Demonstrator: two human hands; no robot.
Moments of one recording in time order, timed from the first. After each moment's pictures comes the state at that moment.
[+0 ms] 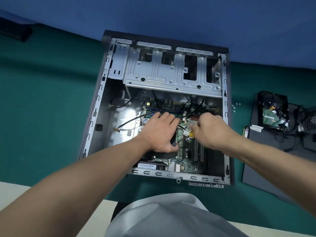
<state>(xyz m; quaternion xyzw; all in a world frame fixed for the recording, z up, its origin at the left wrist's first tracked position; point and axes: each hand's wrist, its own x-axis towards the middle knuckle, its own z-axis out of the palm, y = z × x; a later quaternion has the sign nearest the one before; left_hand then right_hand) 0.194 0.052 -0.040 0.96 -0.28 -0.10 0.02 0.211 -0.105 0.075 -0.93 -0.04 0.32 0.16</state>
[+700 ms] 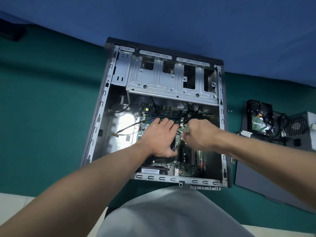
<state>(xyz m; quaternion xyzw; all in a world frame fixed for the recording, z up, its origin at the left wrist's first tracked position) 0.194 0.055 -0.040 0.95 -0.28 -0.10 0.03 0.217 -0.066 0.103 -0.91 -0.09 0.41 0.02</state>
